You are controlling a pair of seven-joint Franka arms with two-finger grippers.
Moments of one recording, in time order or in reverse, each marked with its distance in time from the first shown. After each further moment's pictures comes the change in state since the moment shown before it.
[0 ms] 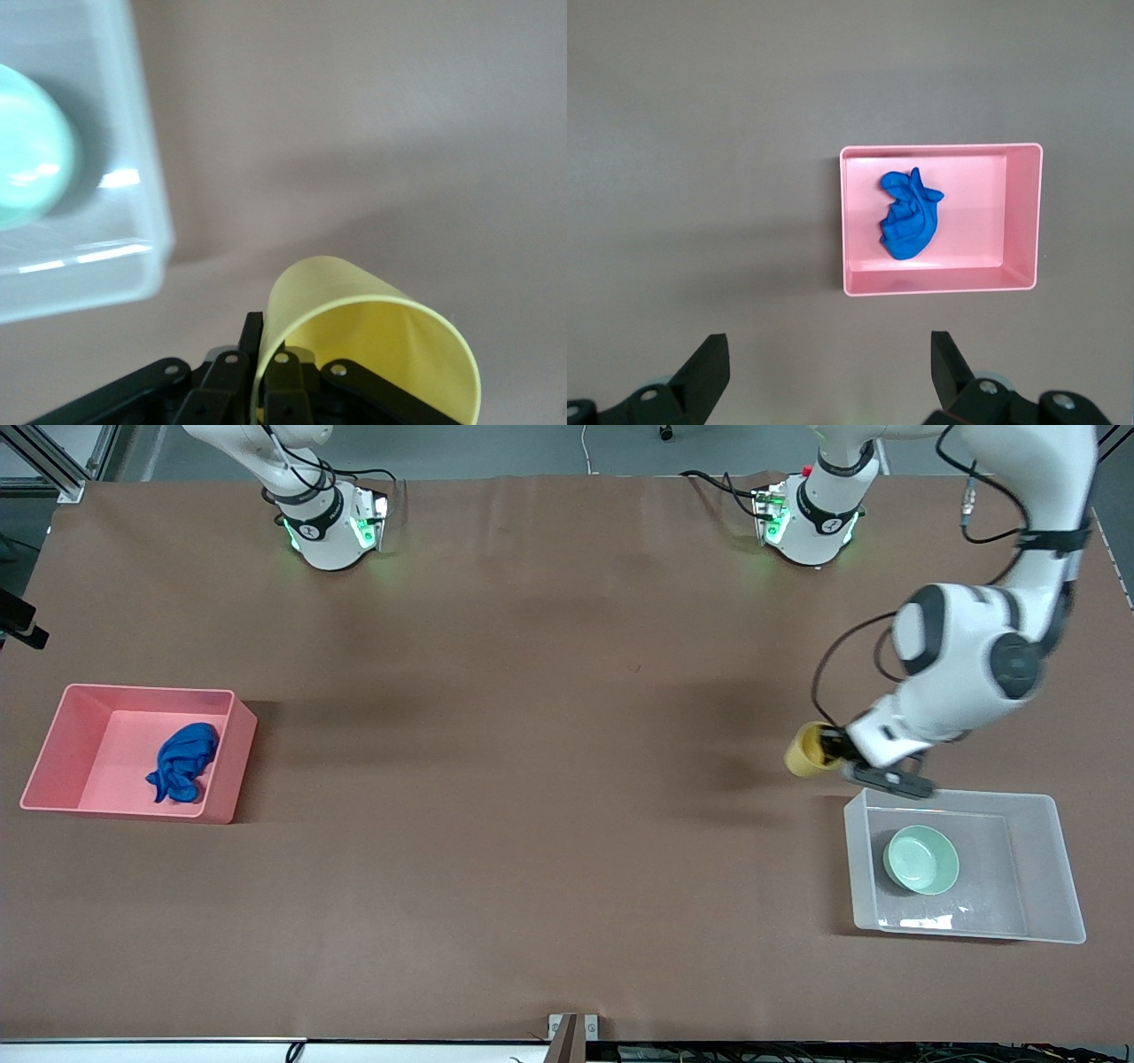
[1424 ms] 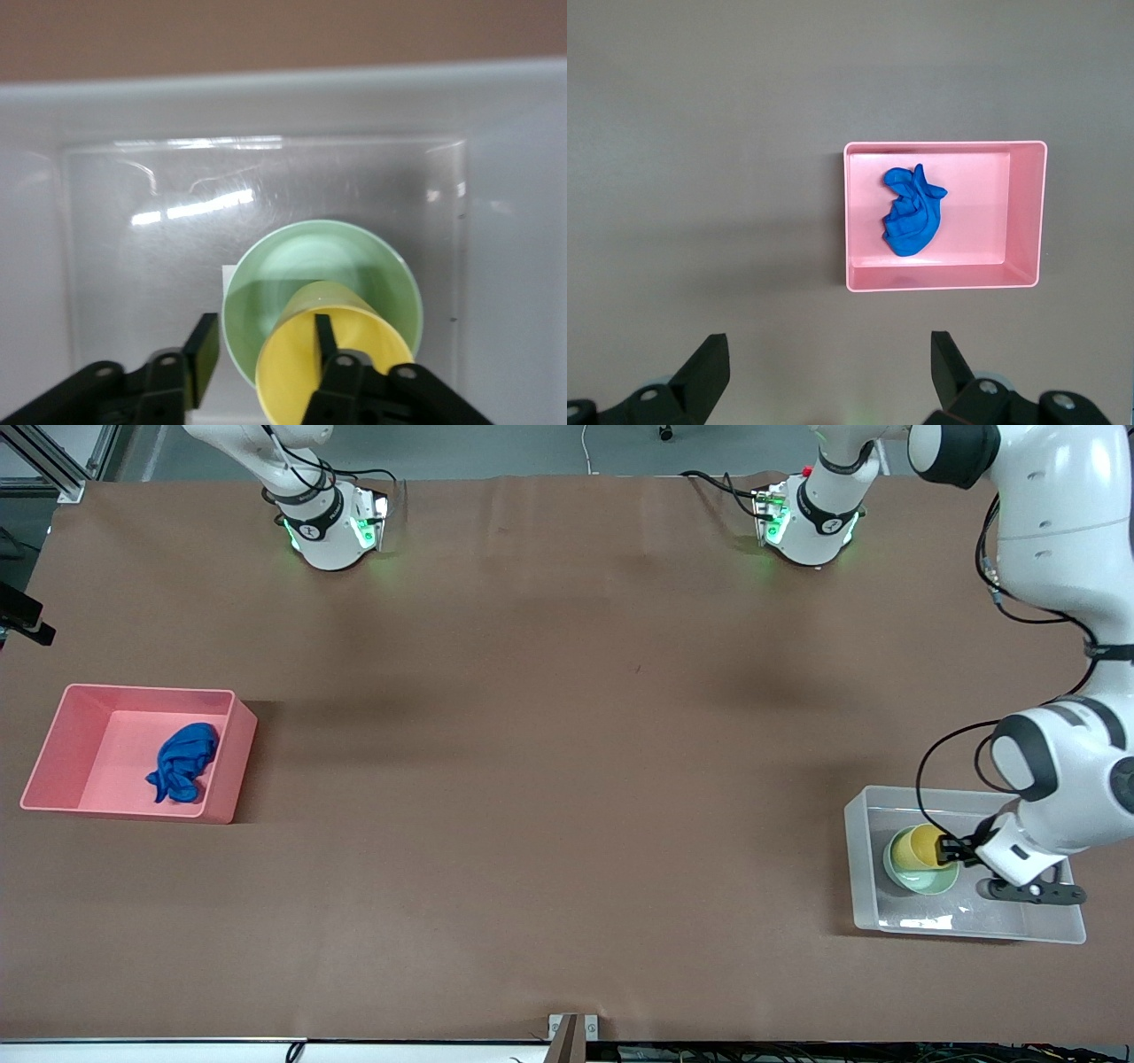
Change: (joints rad) left arm 0.001 0.423 0.241 0.463 0.000 0.024 0.089; right arm 0.000 0.001 0.006 0.004 0.000 -0.005 0.000
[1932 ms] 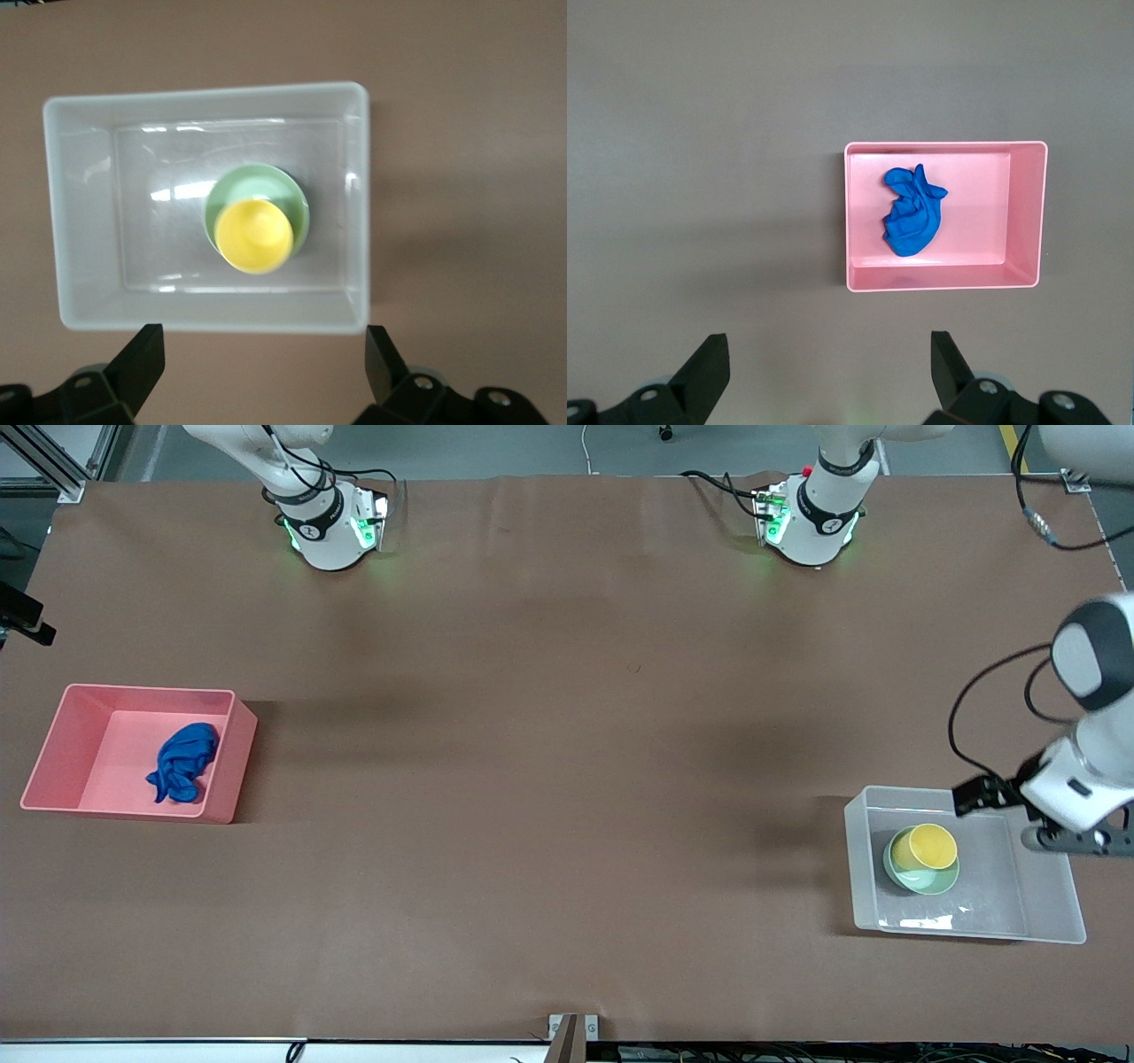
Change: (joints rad) left arm -0.054 -0.371 -0.093 -0.098 0.180 -0.308 -0.202; right arm 0.000 0.000 0.001 0.001 0.000 0.000 0.000
